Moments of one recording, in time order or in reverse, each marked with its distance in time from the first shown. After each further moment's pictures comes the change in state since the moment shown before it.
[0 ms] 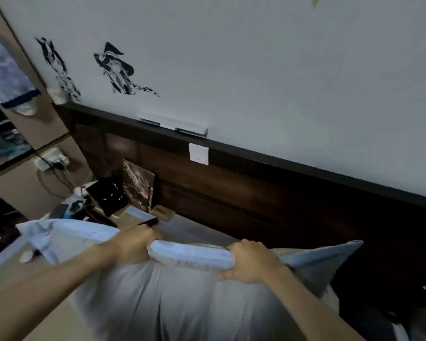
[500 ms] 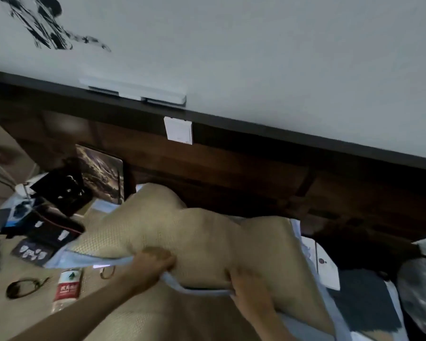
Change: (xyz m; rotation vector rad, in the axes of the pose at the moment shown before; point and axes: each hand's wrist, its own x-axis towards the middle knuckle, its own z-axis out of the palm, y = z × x) left_hand 0.093 -0.040 0.153 0.095 0.008 0.330; right_hand 0.043 0.004 0.162 0.021 0.000 0.336
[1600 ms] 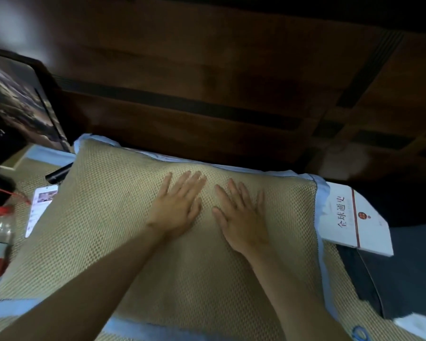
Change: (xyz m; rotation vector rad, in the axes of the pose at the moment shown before) left_hand 0.203 0.008 0.215 0.085 0.153 -0.306; right_hand 0.169 0.091 0.177 0.091 0.257 0.034
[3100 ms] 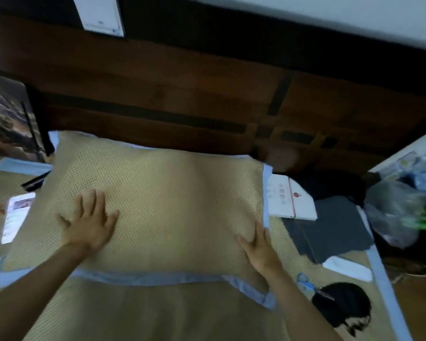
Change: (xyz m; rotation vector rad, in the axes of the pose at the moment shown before) left_hand -0.127 -0.088 -0.015 -0.292 -0.178 -0.511; right_hand -0.172 0.050 -0.019 0.632 -0.167 0.677
